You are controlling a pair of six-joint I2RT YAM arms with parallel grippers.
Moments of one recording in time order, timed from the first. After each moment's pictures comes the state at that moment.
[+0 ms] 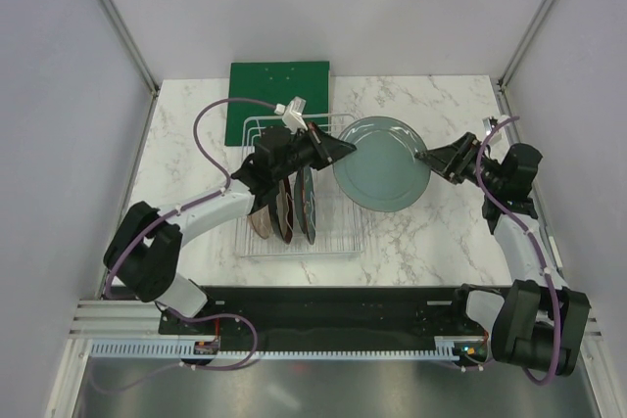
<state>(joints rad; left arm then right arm) -0.66 1.52 0.95 0.47 0.25 -1.01 -0.24 1.10 0.61 0.28 -0.98 0.82</state>
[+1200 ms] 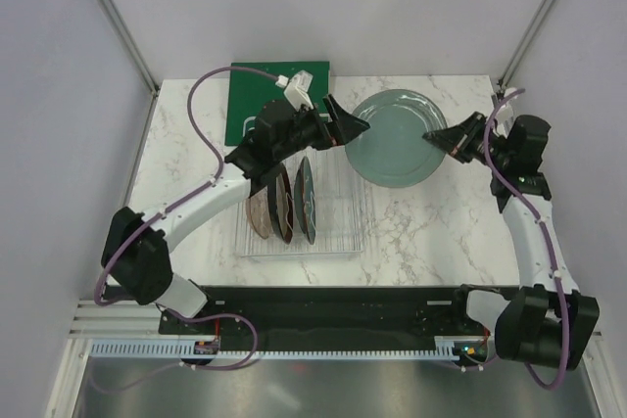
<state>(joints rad) -0.68 1.53 1.19 0.22 0.23 -0.84 -0.19 1.10 0.84 -0.02 -0.83 0.72</state>
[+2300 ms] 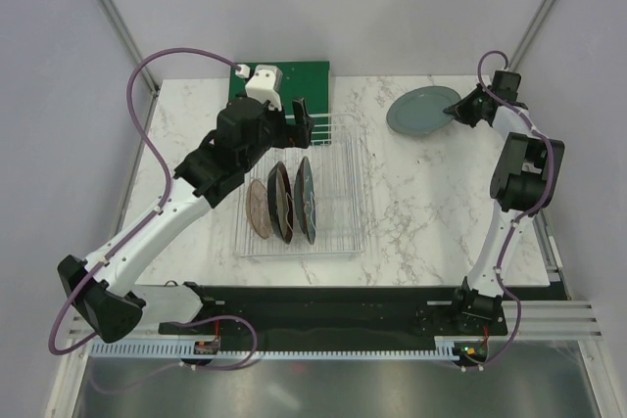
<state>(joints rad) -0.68 1.25 1.31 -0.31 -0.26 -0.28 -0.25 2.23 1.74 -0.25 -0.37 0.65</state>
